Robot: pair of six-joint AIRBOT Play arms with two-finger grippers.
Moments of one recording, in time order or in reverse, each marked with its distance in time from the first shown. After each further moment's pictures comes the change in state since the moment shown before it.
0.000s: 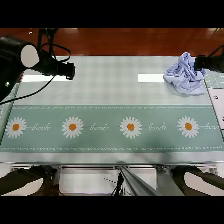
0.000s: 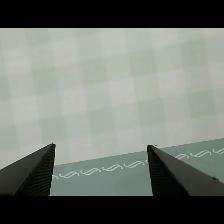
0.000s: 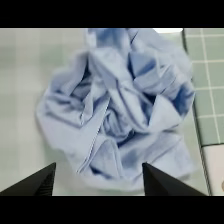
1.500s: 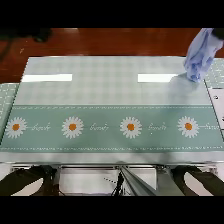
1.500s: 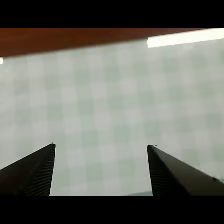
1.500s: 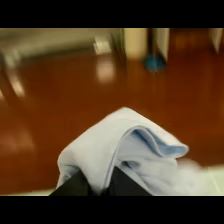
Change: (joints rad) left arm 0.000 0.131 0.460 0.000 -0.176 0.005; right arm 0.052 0.300 0.000 0.178 -0.335 -0.007
